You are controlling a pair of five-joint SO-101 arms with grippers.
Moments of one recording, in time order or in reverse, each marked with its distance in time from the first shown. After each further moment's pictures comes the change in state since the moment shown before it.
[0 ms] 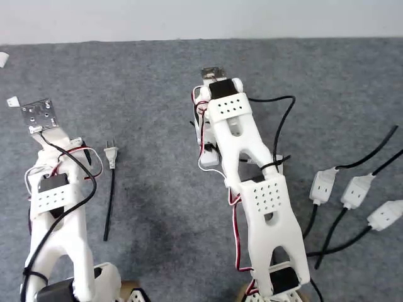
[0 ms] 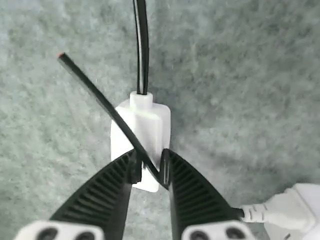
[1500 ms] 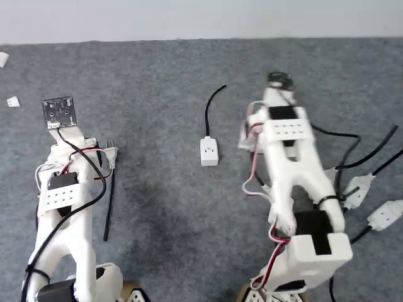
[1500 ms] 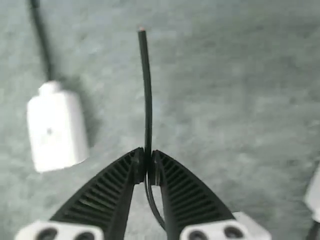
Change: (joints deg) left arm 4.4 0.0 0.5 0.0 -4.6; right arm 15.3 -48.3 65.1 -33.3 -5.6
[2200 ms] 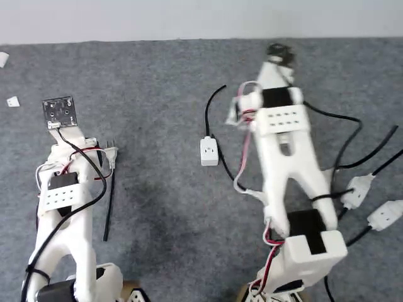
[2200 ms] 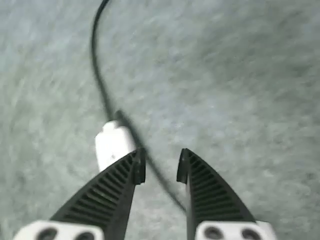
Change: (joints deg) left arm 0.2 0.0 0.0 0.0 0.0; right arm -8.4 1.2 -15.4 6.5 -9.1
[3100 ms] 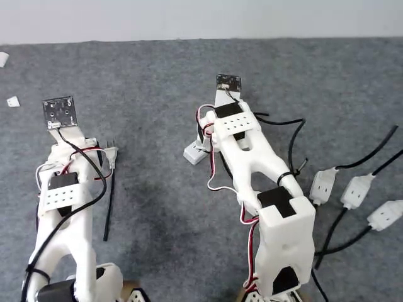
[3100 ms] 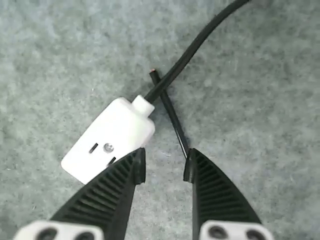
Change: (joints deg) left arm 0.0 0.0 0.0 -0.1 0.0; right arm -7.6 16.9 0.0 -7.1 -0.5
